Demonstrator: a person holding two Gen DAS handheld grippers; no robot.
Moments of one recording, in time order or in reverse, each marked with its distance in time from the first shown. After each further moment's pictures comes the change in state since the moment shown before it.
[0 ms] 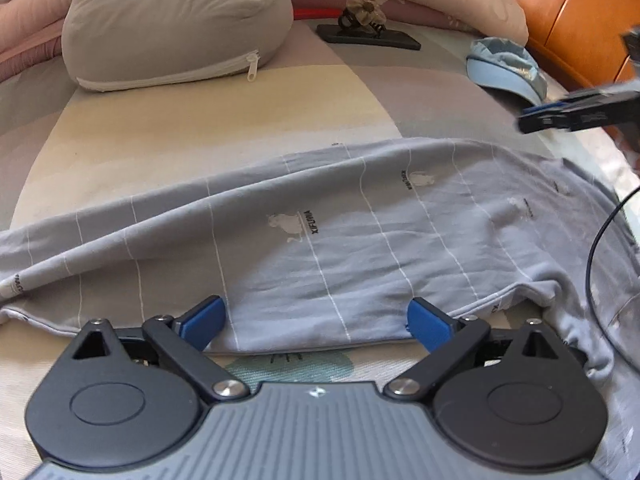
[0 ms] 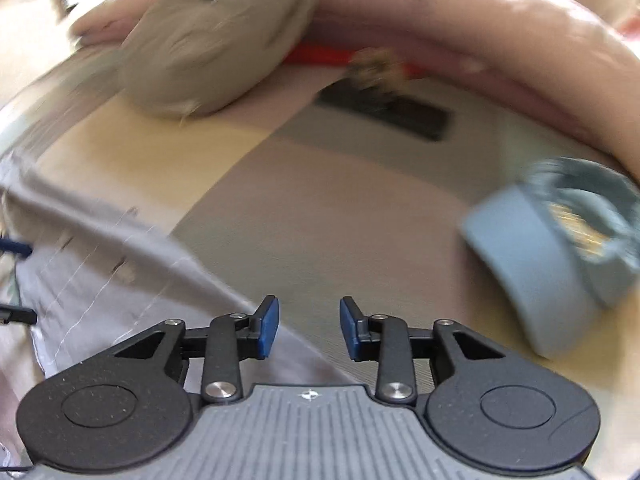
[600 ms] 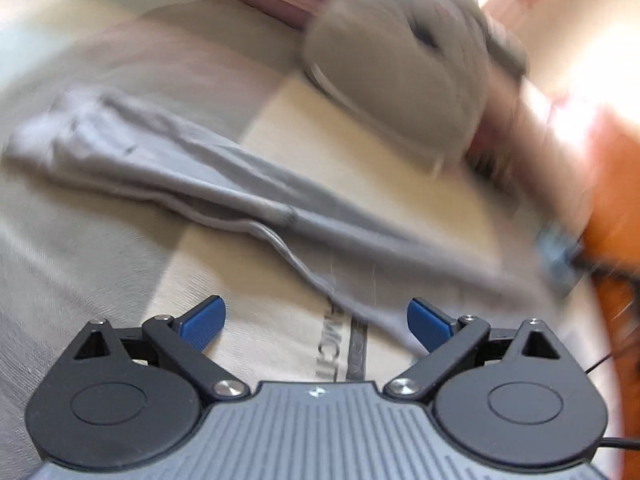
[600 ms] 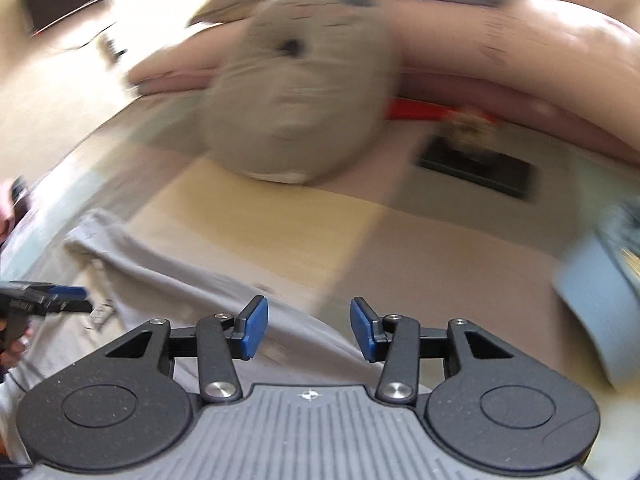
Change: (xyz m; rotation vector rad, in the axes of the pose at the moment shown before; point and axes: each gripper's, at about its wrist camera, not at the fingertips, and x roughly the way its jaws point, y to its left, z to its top) left arm -0.065 0.175 -0.082 -0.683 -0.257 -0.131; right arm -0.004 0.095 0.059 -0.036 -0.045 0.267
